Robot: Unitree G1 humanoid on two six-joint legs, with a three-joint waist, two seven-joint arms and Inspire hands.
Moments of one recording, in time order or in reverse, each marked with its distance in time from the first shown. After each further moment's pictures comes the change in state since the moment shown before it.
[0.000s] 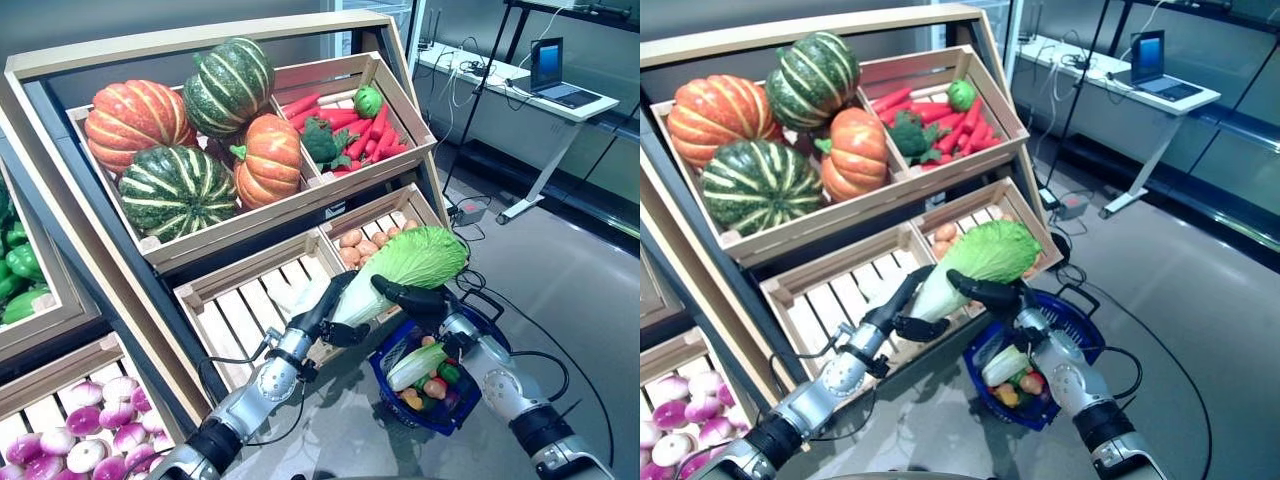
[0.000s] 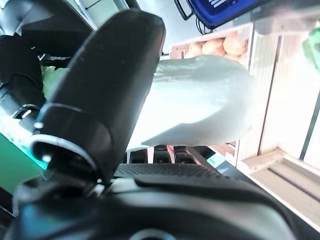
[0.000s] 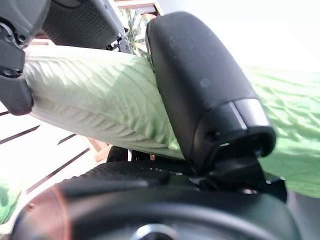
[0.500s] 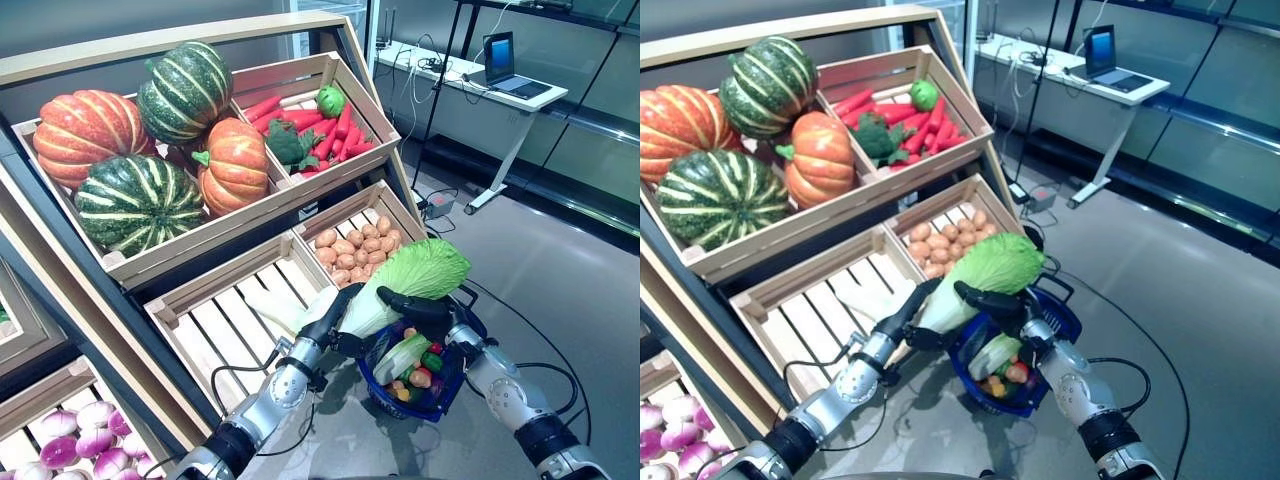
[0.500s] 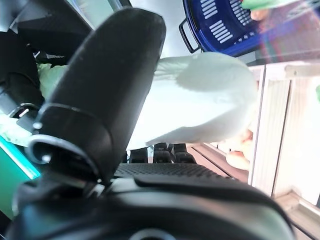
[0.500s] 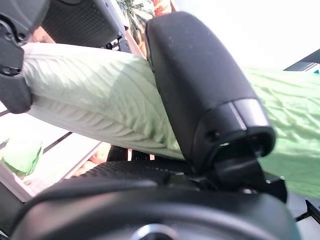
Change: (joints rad) left arm 0.002 -0.082 -0.002 0.084 -0.047 -0.006 -0.024; right arm 0.052 -0.005 -0.034 0.009 -0.002 0.010 -0.010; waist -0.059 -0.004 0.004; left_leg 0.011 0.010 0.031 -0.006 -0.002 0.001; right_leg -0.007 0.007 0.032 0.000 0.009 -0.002
